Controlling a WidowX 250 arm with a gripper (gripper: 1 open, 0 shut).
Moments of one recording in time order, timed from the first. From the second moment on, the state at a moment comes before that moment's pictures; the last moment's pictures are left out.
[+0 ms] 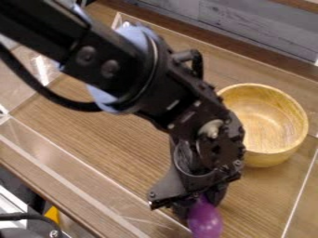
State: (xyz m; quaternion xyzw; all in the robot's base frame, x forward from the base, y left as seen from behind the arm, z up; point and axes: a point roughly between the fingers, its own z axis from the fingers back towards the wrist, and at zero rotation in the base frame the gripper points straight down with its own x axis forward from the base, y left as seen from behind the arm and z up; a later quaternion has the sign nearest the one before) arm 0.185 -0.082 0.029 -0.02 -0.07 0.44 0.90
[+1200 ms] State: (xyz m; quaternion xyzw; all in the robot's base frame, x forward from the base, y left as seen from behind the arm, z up) arm 0.258 -0.072 0.076 -0.06 -0.05 0.46 0.88
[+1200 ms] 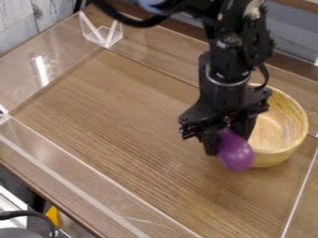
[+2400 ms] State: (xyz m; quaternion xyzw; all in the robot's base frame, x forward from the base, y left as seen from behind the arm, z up) arm 0.272 -0.073 0.081 -0.09 -0.03 0.49 0.87
